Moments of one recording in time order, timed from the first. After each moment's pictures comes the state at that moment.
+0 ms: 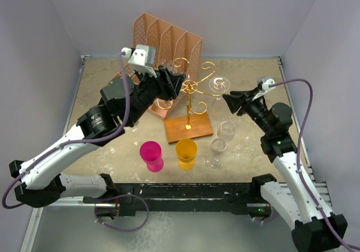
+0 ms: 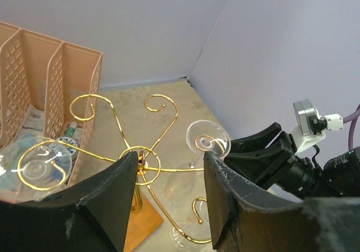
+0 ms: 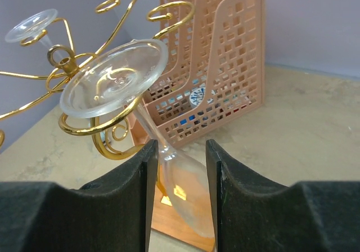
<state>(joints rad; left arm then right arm) -1.02 1.19 1.53 -0.29 -0.46 -0.34 0.21 0.80 0.67 0.20 -0.38 0.28</state>
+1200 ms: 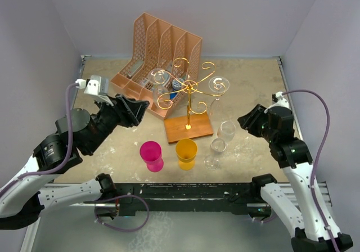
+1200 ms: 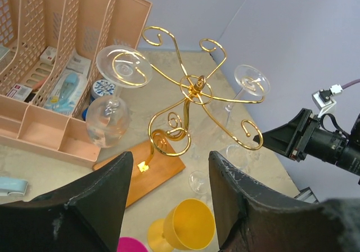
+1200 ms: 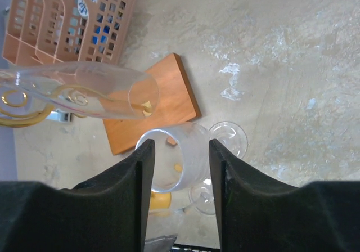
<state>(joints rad) -1.02 0.78 1.29 -0.57 -0.51 -0.47 0.21 0.67 0.86 -0.72 0.03 0.66</state>
